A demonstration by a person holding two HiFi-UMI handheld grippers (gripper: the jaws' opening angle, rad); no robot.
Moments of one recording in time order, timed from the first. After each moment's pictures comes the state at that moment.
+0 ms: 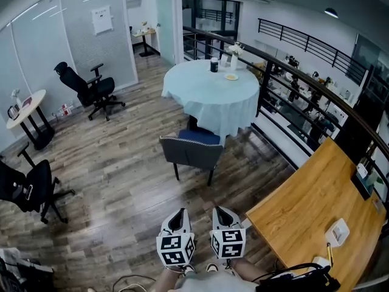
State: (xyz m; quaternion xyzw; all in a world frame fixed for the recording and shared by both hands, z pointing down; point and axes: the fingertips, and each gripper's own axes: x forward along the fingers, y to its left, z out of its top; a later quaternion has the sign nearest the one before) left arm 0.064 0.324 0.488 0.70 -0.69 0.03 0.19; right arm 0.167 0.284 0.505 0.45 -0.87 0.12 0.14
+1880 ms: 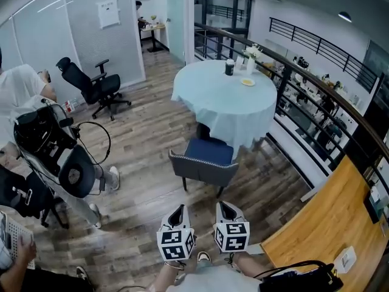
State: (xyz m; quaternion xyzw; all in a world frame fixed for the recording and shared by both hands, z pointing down) left arm -0.045 0.172 0.502 0.68 -0.71 0.05 0.20; right arm 0.069 0.119 0.510 0.43 -0.88 0.14 0.16
